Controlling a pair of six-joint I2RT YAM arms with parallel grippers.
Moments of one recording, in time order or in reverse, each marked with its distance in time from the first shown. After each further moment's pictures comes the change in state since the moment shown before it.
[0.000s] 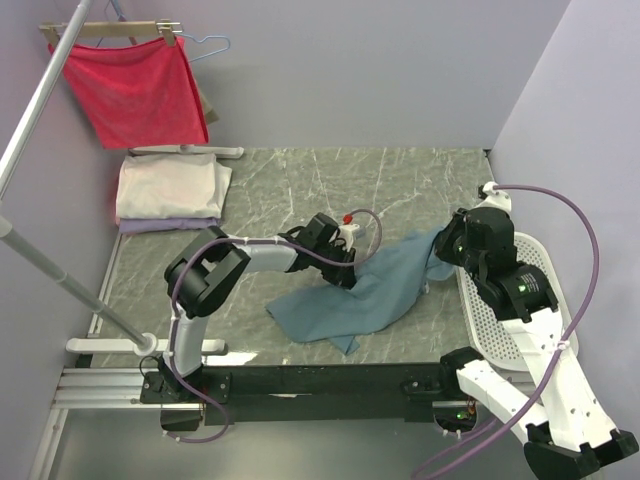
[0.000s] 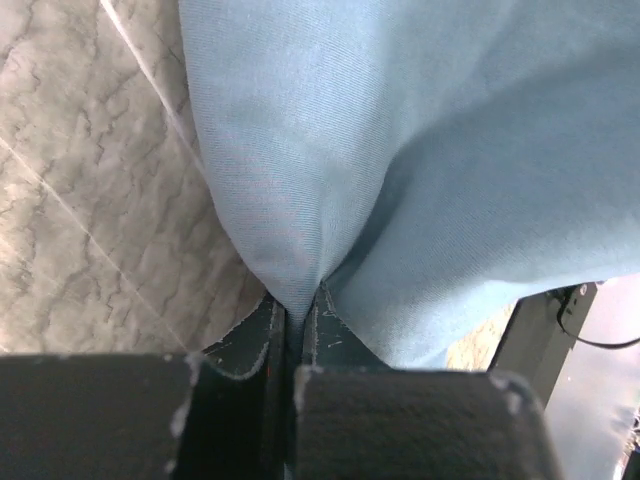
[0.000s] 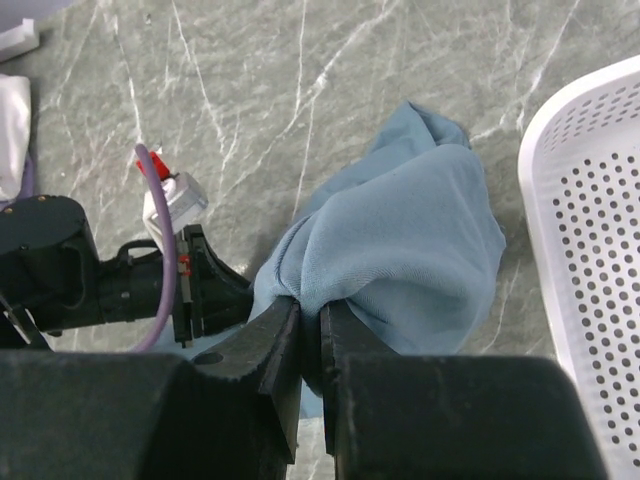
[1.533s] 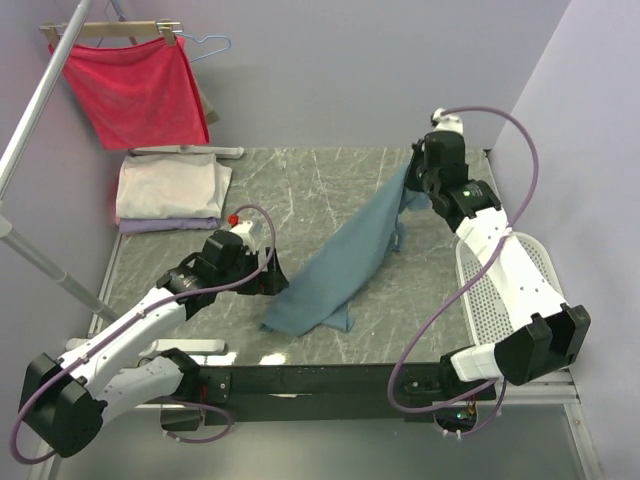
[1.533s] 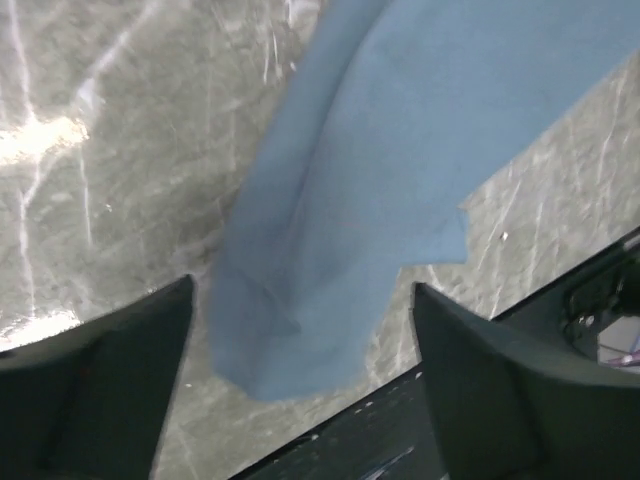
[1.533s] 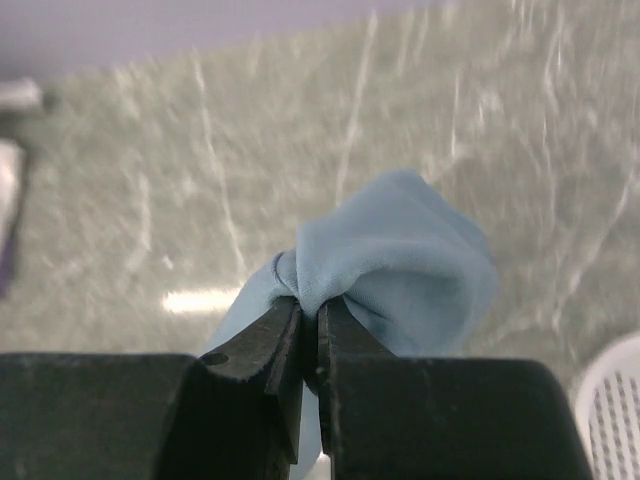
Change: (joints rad) left arm 0.200 -1.043 -0.488 -0.458 -0.464 -0.192; right arm -0.011 0.565 0.354 0.334 0.004 -0.201
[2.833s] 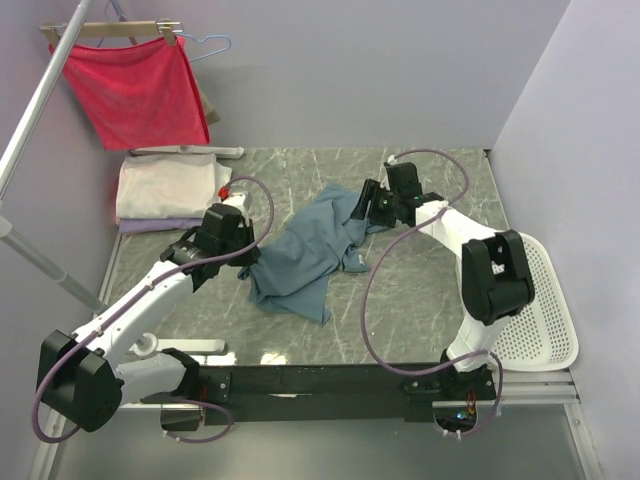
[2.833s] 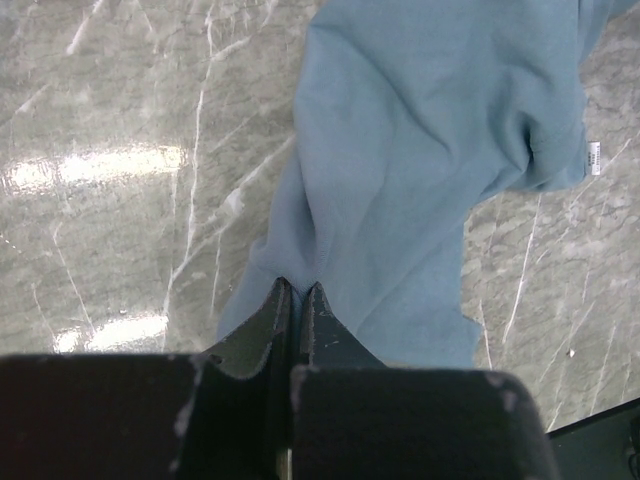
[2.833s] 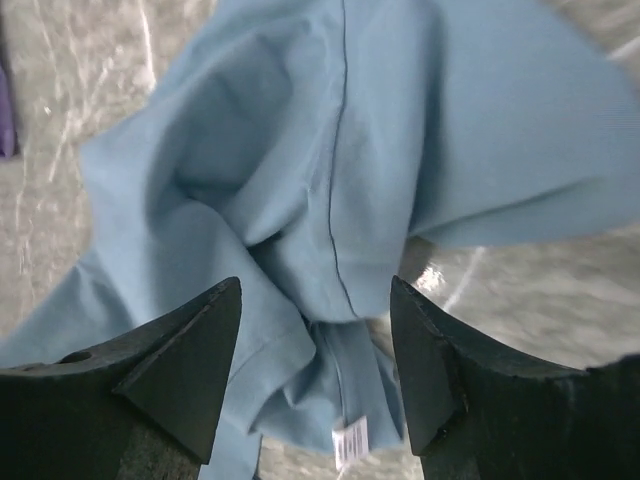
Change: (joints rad) left arm 0.101 0.168 0.175 -0.023 -0.159 0.084; right arm -0.016 0.366 -0.244 0.254 -0.444 0.180
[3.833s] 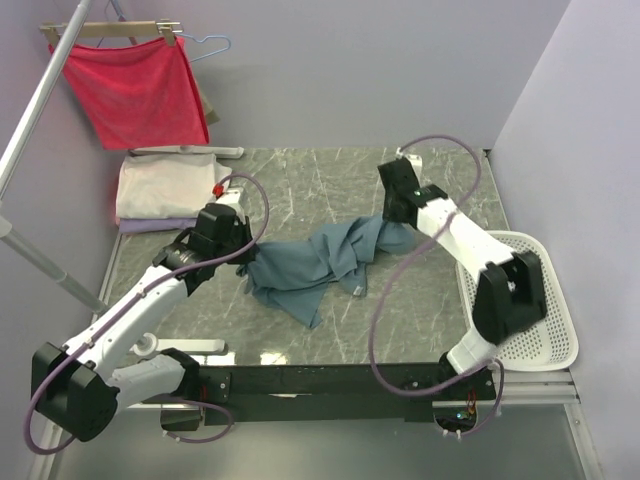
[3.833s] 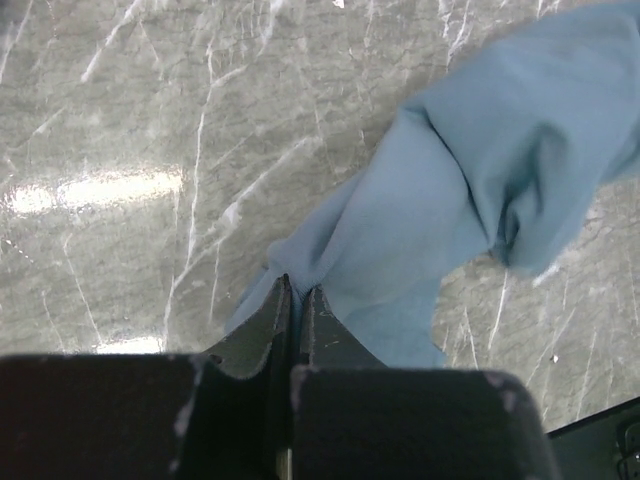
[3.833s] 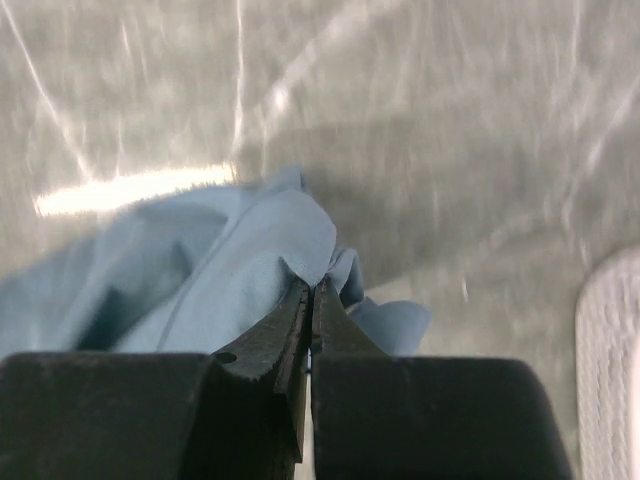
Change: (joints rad) left arm 0.000 -0.041 0.014 -0.001 -0.018 0.000; right arm 0.111 -0.193 0.033 -0.336 0.591 -0.098
